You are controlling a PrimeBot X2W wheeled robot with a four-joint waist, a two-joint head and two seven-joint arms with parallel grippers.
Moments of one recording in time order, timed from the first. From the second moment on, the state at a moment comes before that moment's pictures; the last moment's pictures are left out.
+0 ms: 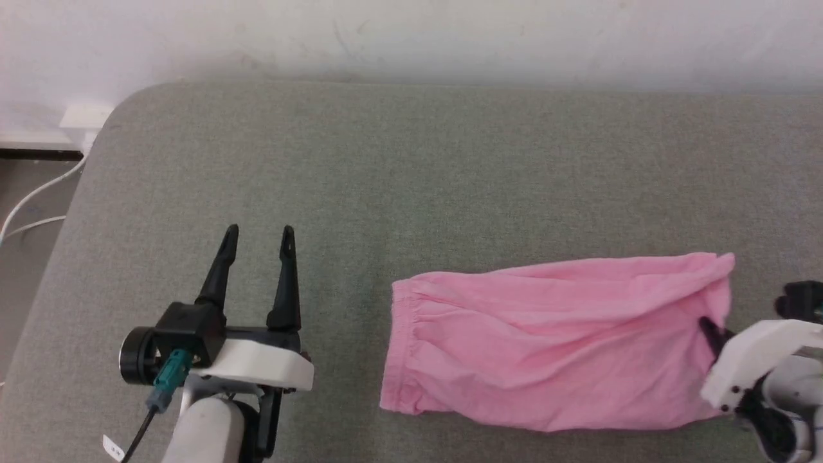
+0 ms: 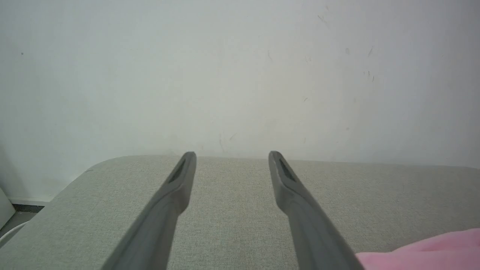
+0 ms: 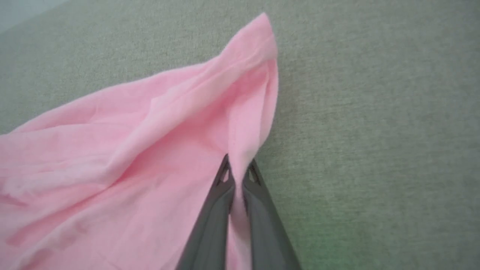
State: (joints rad) left arm -0.15 0.14 -0.15 0.07 -0.21 0.07 -0.26; right arm -0.14 -0.09 -0.24 0.23 0.31 0.13 0.51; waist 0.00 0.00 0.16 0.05
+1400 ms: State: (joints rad) left arm -0.14 0.06 -0.08 0.15 -0.17 -0.05 -0.26; right arm -0.28 -0.18 0.49 0.00 0.24 0.13 0.74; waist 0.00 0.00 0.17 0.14
